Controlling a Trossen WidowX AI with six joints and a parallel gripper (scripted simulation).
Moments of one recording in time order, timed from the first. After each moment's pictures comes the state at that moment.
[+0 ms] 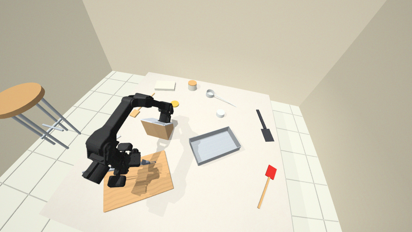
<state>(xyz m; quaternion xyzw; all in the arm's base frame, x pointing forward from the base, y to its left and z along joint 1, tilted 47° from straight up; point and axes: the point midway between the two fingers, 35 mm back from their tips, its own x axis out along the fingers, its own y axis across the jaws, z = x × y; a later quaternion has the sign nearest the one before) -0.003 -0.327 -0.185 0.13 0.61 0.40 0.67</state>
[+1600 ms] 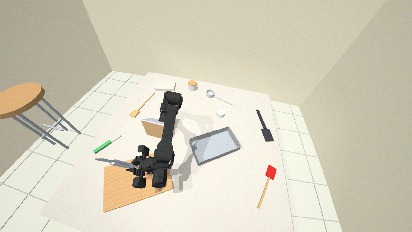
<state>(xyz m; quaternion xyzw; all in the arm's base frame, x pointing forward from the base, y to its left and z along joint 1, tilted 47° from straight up) 0.029 -0.309 -0.186 -0.12 0.87 0.42 0.22</state>
